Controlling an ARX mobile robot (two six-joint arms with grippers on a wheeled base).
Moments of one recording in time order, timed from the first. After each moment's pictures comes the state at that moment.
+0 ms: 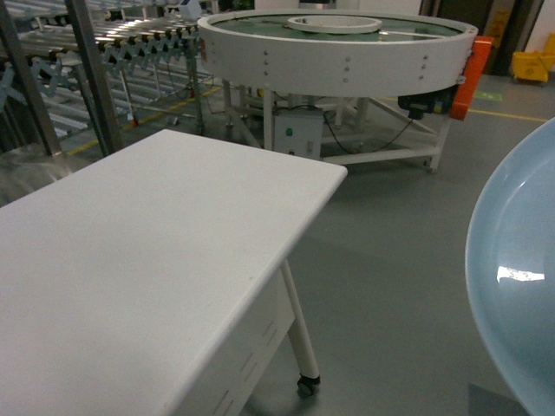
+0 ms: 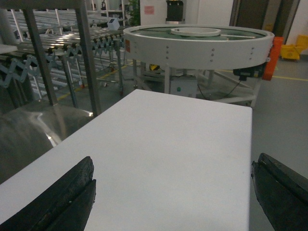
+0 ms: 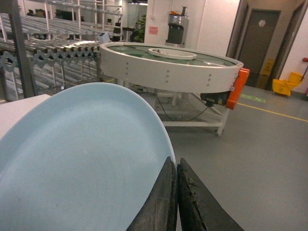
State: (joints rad) left arm 0.00 0.01 0.01 0.00 0.00 0.00; right arm -0.04 0.34 0.00 0.42 -0.13 -0.08
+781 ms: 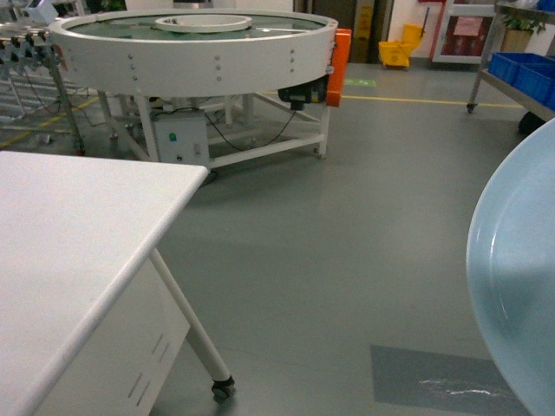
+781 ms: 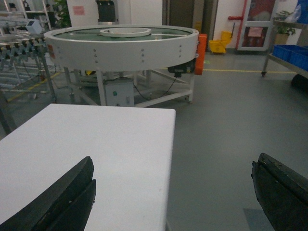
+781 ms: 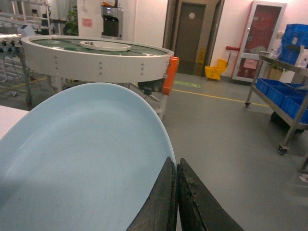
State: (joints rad) left arm 0.00 0.01 0.01 0.00 0.00 0.00; right arm -0.04 0.34 0.00 0.42 -0.13 -0.08
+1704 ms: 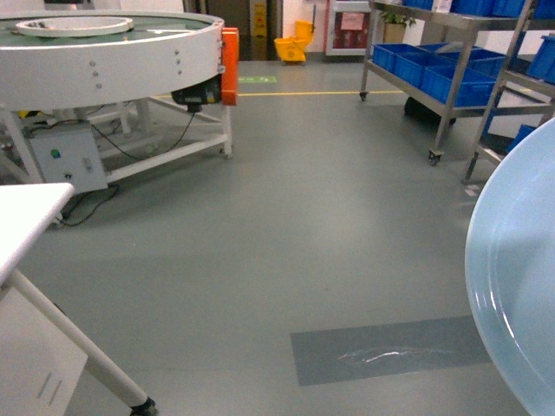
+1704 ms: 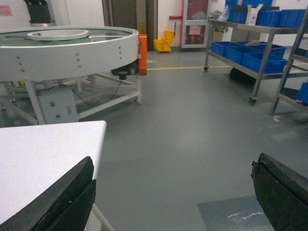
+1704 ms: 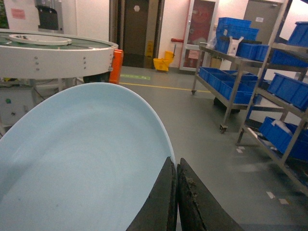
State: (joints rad) left arm 0.00 0.01 0.01 0.00 0.00 0.00; right arm -0.04 0.34 0.00 0.42 -0.13 -0.08
